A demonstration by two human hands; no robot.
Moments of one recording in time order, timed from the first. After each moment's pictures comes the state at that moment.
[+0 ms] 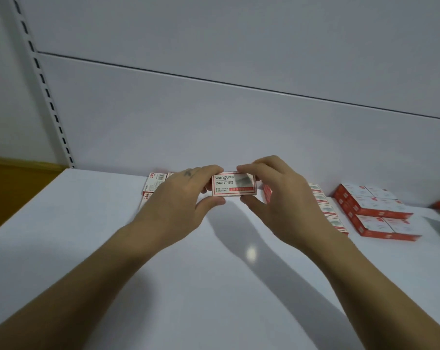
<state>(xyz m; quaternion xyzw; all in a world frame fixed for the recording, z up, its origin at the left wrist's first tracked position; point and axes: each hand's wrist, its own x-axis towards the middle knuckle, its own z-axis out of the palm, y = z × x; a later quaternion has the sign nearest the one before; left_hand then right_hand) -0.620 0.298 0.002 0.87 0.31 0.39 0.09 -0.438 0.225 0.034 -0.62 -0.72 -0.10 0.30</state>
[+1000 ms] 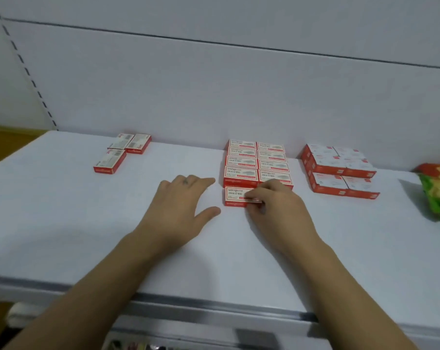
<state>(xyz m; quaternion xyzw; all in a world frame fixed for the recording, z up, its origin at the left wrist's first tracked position) -0.523 0.192 -0.040 0.86 0.47 0.17 0.05 -0.336 0.133 -0.039 -0.72 -0.65 -0.01 0.24</state>
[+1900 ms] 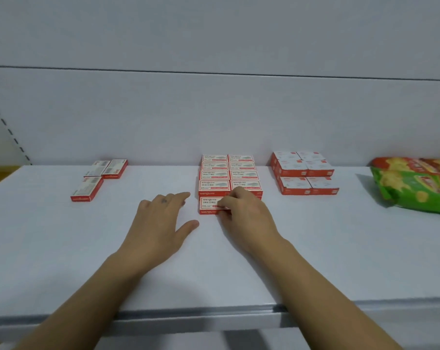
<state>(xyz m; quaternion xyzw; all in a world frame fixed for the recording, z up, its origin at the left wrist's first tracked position) -0.519 0.189 -0.045 0.86 0.48 0.18 0.04 -0.342 0.136 -0.044 -0.70 -0.66 -0.03 0.26</state>
